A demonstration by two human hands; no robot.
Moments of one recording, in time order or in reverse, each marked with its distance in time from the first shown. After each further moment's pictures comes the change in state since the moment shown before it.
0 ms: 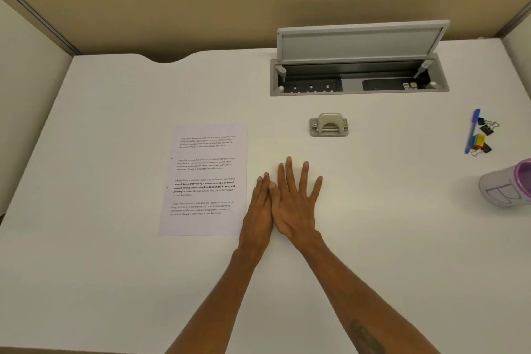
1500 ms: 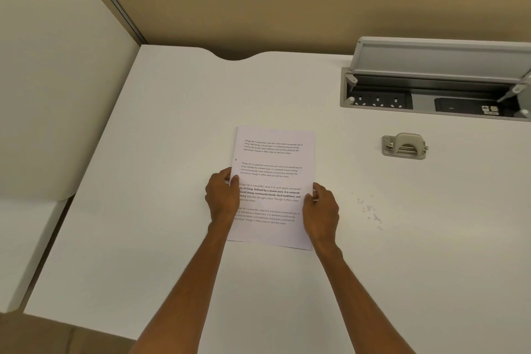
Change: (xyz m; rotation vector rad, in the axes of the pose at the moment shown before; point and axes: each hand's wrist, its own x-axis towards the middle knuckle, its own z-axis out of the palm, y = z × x) left_hand 0.048 -0.097 -0.191 -0.085 0.453 -0.495; right_hand 0.022 -0.117 -0.001 0.695 0.010 0.425
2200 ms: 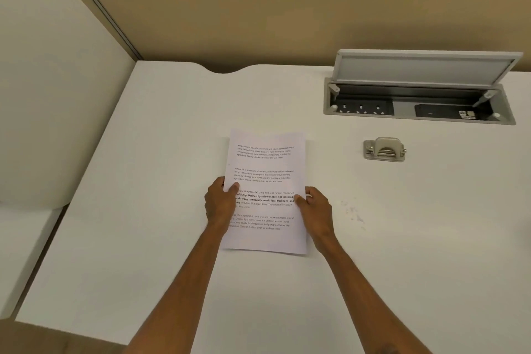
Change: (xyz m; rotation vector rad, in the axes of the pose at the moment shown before) left_hand -0.024 0.020 0.004 -0.175 -0.126 -0.089; right_hand 0.013 0.007 -0.036 0.262 -0.198 0.056
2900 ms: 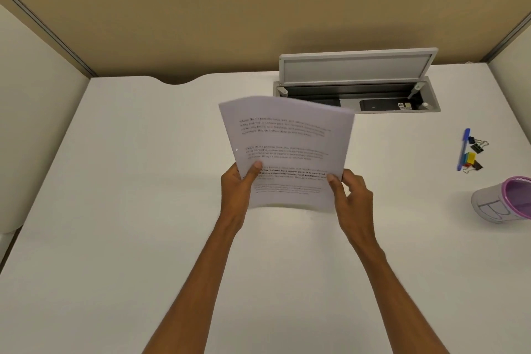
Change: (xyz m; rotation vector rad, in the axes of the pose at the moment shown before) left_hand -0.093 0.080 0.096 -0.518 -0.324 0.293; right_hand -0.026 -0.001 -0.173 -0.031 0.247 -0.425
